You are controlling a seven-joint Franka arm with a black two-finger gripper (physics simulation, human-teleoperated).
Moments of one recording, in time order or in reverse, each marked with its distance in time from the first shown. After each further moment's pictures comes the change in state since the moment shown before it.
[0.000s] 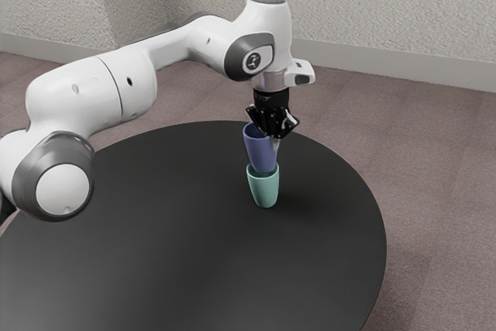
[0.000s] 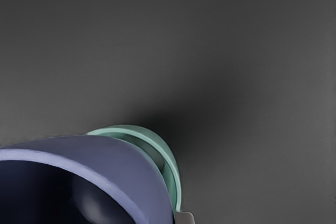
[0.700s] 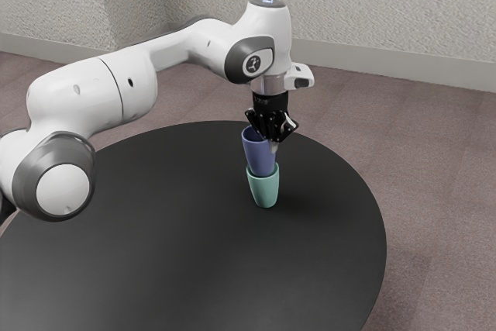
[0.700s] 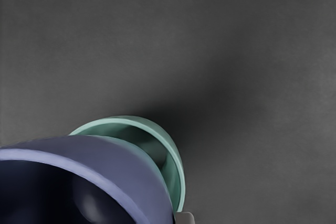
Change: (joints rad) arm 0.001 0.001 0.007 -0.015 -0.006 -0.002 -0.015
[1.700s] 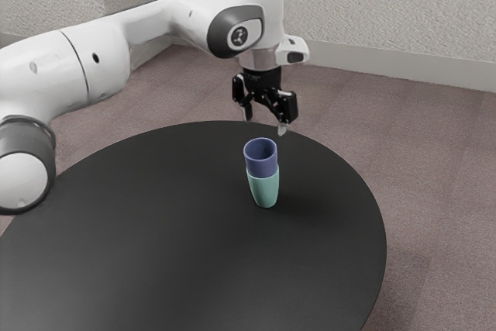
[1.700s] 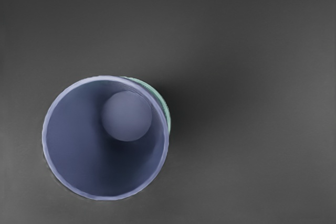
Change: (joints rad) arm -0.009 -0.239 0.015 -0.180 -0.029 -0.010 -0.001
